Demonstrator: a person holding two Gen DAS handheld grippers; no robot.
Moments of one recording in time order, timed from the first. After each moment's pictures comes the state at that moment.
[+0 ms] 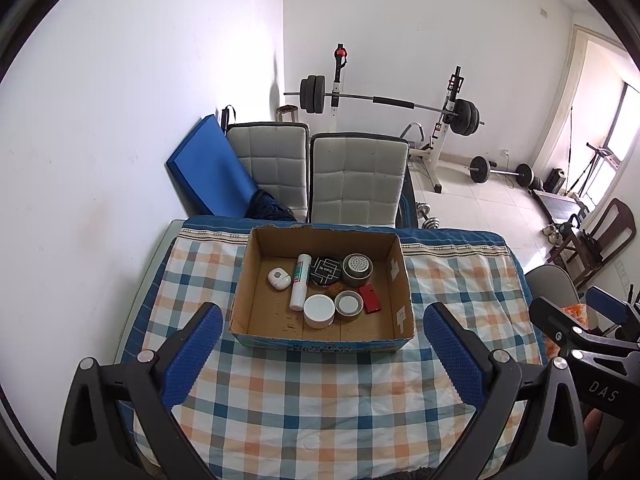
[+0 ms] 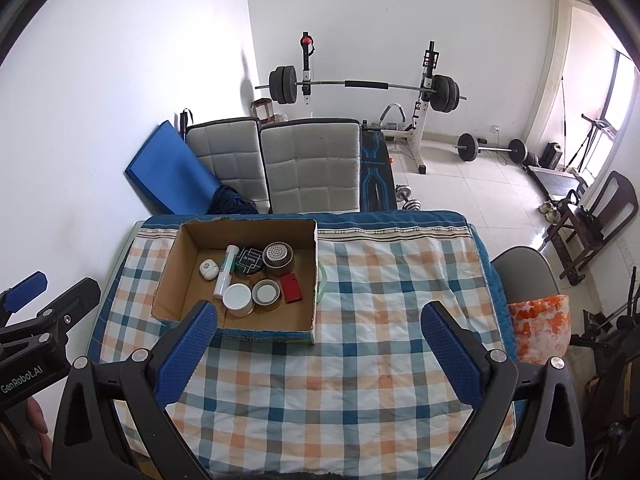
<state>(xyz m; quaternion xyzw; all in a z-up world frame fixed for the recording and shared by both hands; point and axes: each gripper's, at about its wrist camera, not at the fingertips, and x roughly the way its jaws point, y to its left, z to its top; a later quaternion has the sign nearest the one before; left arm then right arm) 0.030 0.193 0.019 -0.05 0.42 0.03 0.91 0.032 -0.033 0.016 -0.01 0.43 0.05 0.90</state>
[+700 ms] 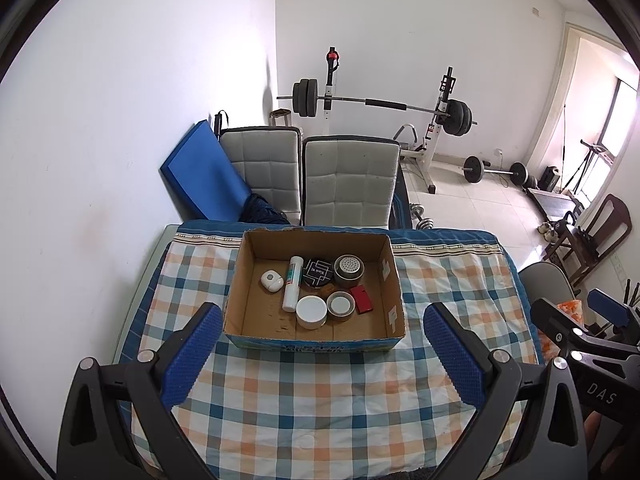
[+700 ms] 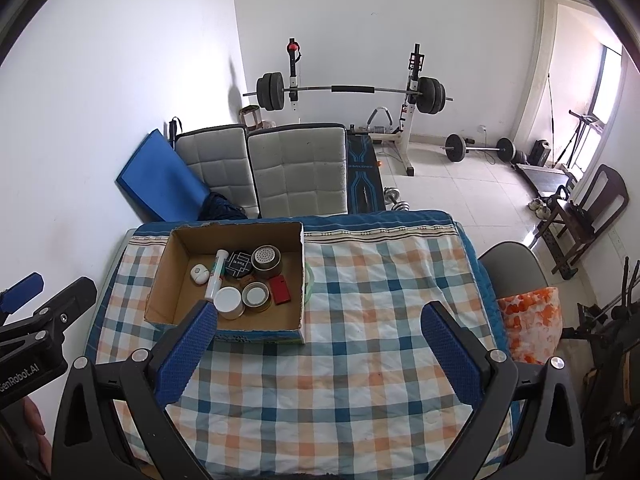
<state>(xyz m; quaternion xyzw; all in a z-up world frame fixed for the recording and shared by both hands) 0.030 0.183 0.023 -0.05 0.42 0.02 0.91 0.015 -0.045 0.021 0.00 0.42 0.03 0.91</state>
